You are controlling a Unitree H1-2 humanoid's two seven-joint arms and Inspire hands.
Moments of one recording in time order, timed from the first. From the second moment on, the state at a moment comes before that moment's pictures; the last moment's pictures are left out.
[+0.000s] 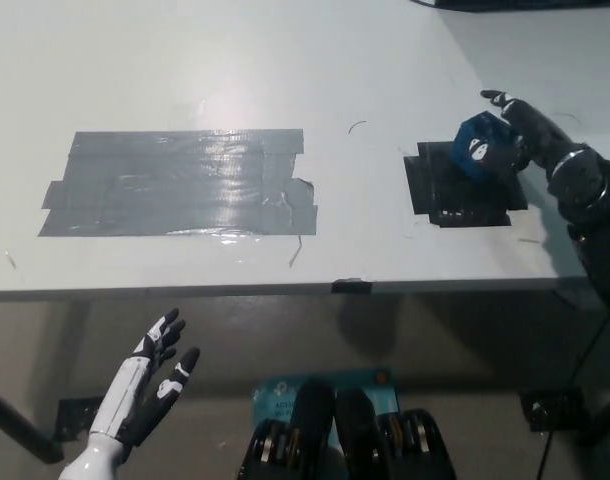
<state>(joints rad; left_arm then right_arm) 0.00 0.21 -0.06 -0.03 0.14 -0.04 -0.09 -0.96 -0.33 0.29 0.89 -0.38 0.15 0.15</state>
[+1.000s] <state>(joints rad) -0.02 0.22 -0.06 -0.02 0.14 -0.04 -0.10 -1.00 -0.50 0.16 0.12 -0.40 0.30 0.31</state>
